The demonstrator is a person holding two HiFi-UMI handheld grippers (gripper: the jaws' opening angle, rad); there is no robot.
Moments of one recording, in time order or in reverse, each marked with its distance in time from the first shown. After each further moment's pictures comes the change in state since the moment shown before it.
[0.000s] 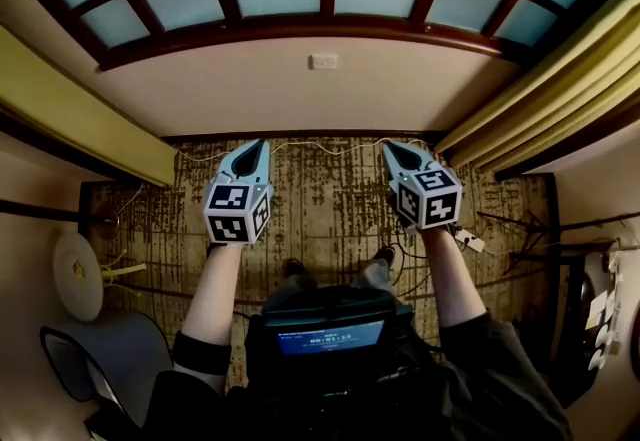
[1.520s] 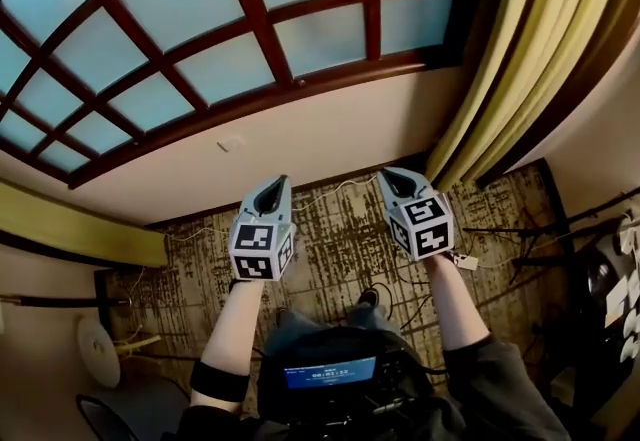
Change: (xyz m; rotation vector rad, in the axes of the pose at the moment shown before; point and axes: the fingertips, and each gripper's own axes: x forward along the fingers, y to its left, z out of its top) left arm 0.205 -0.330 0.104 0.197 -0.008 -0.147; right arm -0.135 -0.320 0.007 0.004 -0.102 -0.129
